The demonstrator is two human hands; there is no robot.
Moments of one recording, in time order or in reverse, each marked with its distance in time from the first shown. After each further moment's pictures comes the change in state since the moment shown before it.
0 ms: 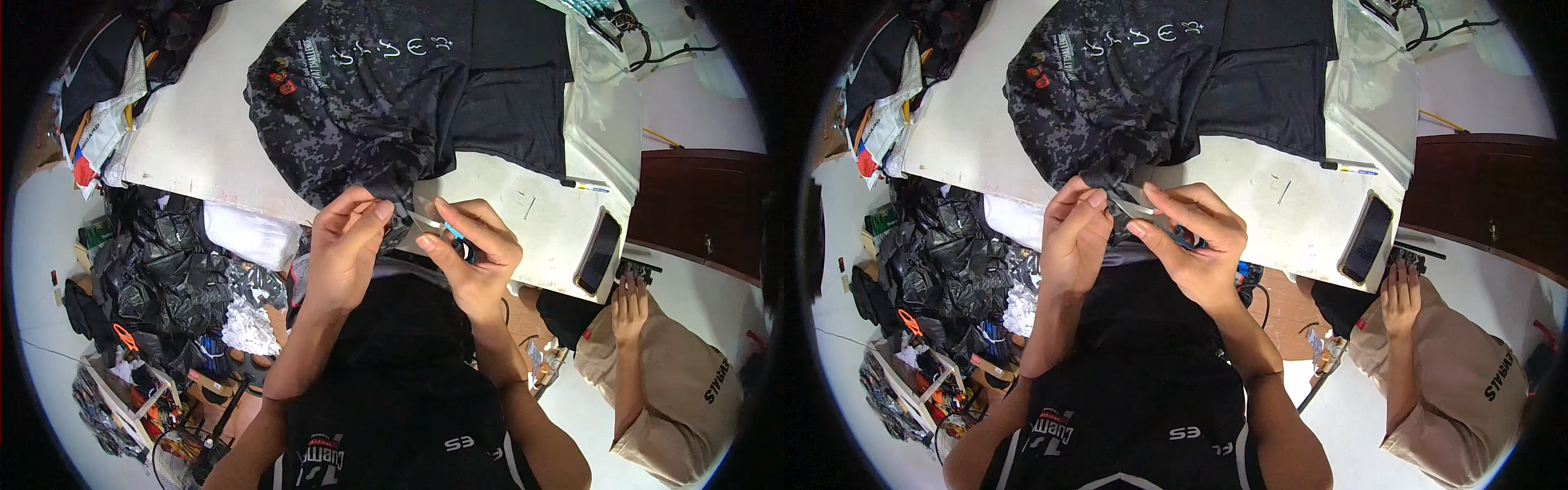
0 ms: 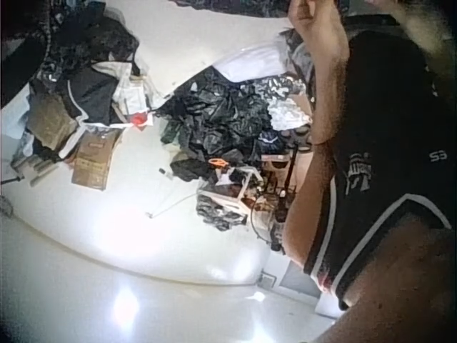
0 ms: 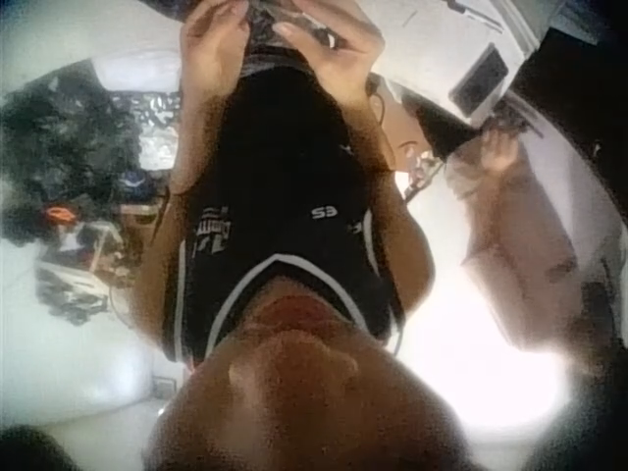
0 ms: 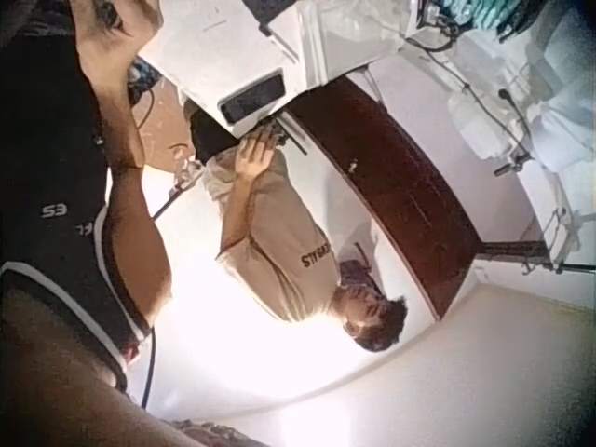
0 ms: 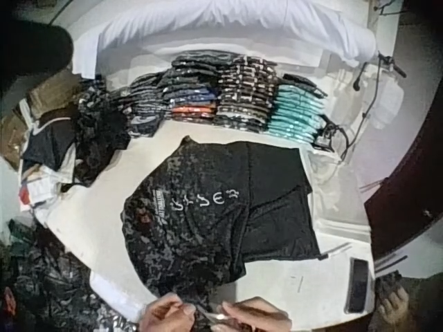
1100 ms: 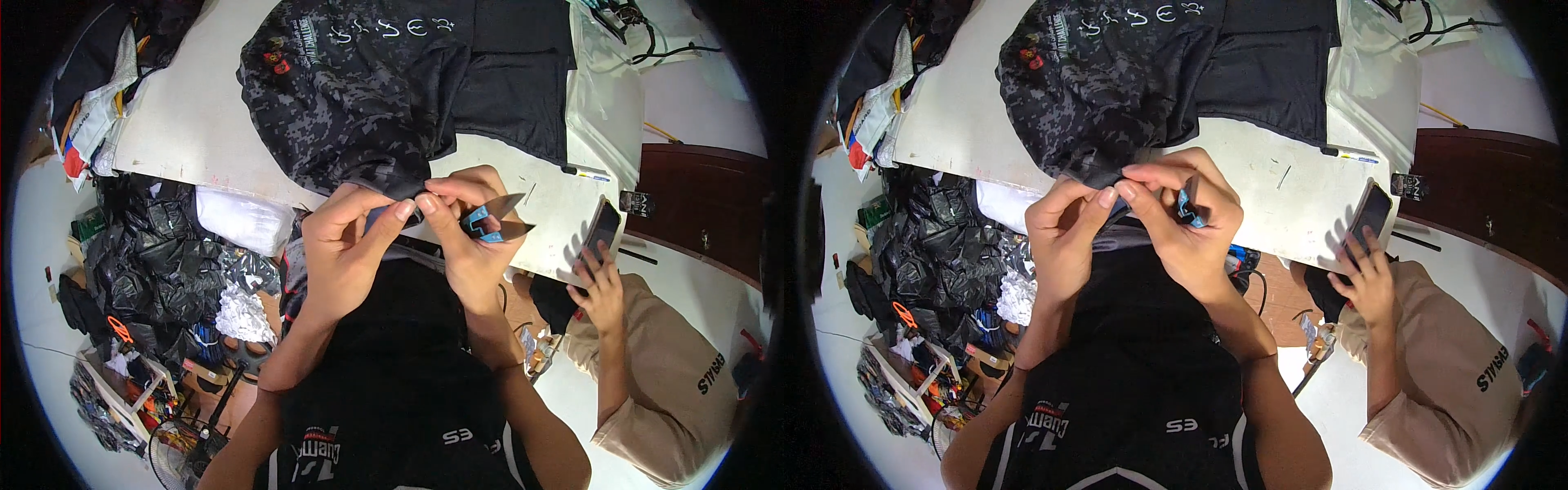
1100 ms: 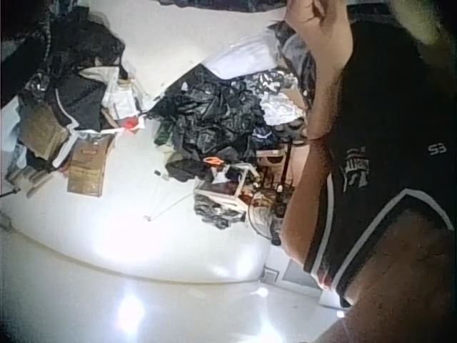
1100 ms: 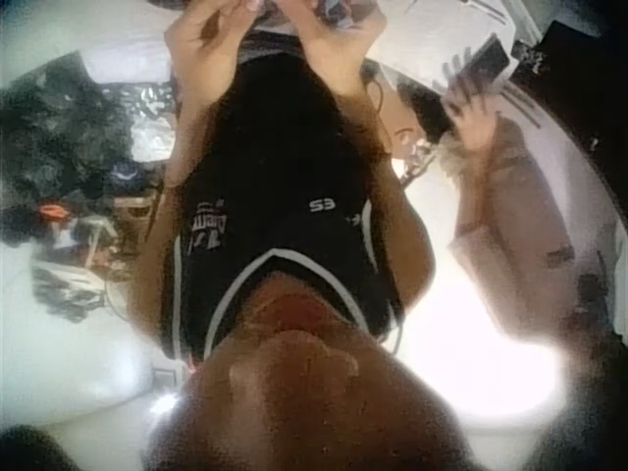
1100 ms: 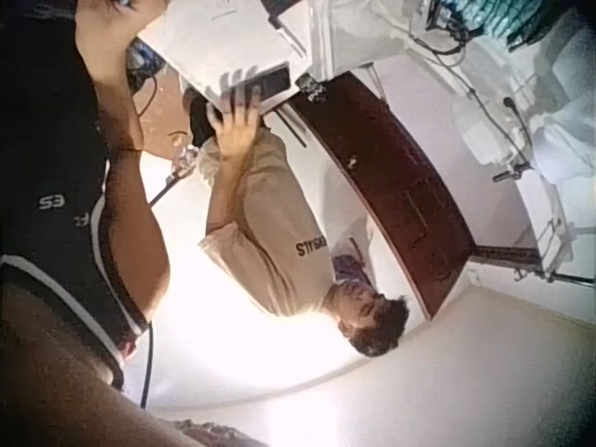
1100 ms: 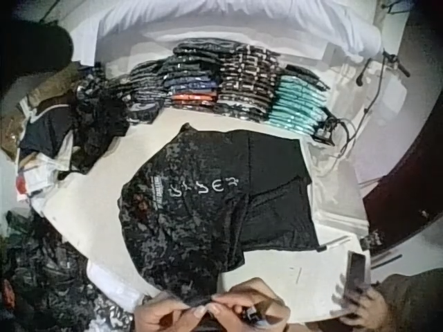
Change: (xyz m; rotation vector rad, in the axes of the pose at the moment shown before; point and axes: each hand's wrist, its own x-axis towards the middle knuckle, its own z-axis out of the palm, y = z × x) left_hand -0.011 0.006 0.015 0.718 0.091 0.220; right_hand 0.012 -0.008 0.015 0.104 0.108 -0.013
